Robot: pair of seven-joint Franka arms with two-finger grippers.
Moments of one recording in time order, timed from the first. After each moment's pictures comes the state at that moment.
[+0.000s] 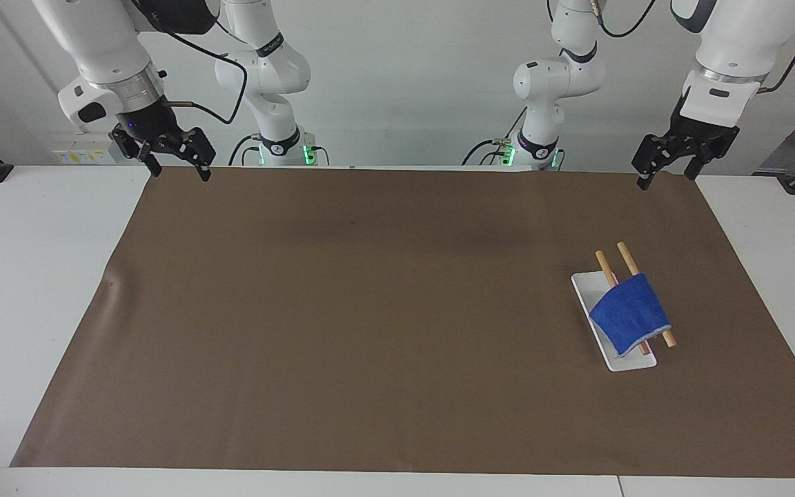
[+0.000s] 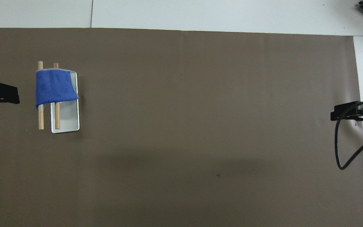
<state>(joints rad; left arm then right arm) 0.12 -0.08 -0.21 -1.59 0.07 1.59 -0.22 -0.01 -0.11 -0.04 -1.70 0.01 1.57 0.09</state>
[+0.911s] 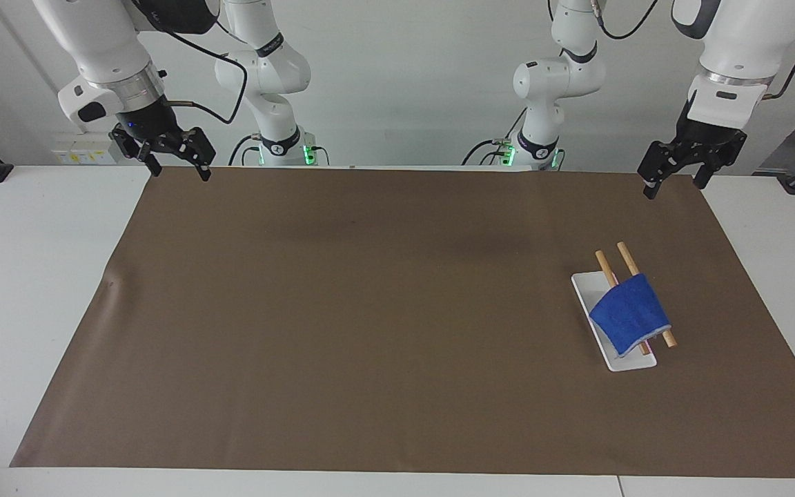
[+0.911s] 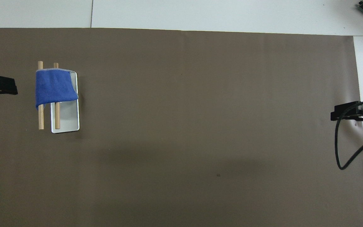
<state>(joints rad) 0.11 -0.08 -0.19 -1.63 0.07 1.69 -0.22 -0.01 -0.11 -0.04 -1.70 0.01 1.57 0.09</state>
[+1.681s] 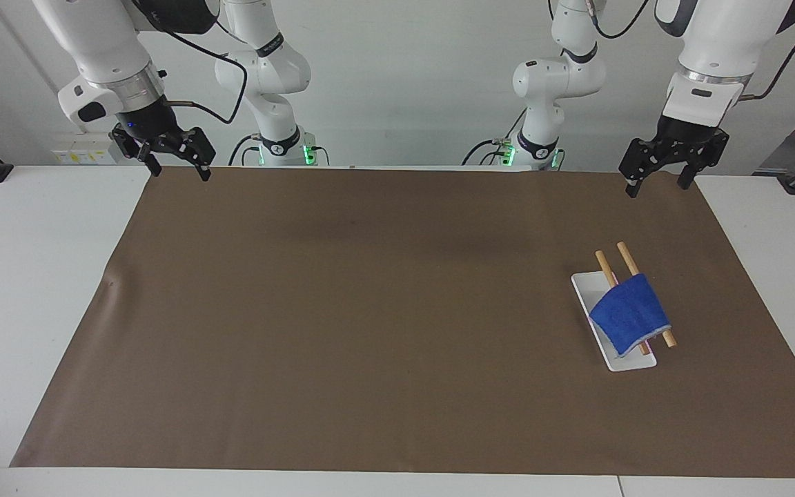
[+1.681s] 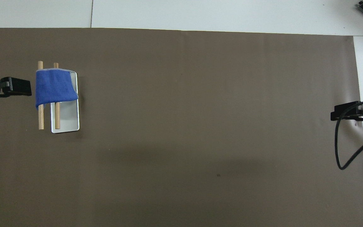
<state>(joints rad) 0.06 -0.08 -0.20 -1.63 0.07 1.69 -0.22 -0.01 -0.11 -0.04 -1.70 0.01 1.57 0.09</state>
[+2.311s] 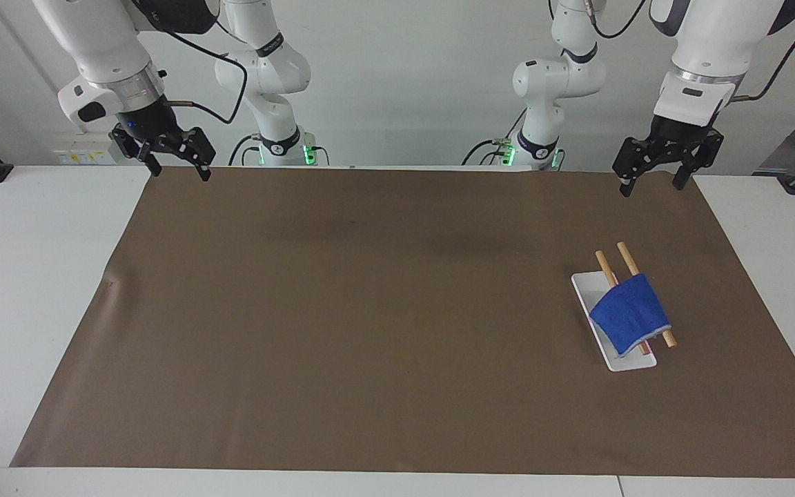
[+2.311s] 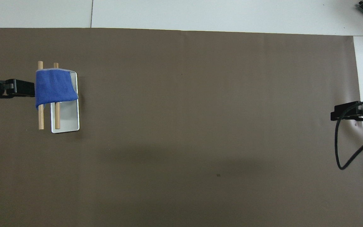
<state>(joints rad) 0.05 -0.08 -0.20 -1.63 0.07 1.69 -0.14 -0.01 -0.11 -0.04 -1.70 0.01 1.57 0.09</state>
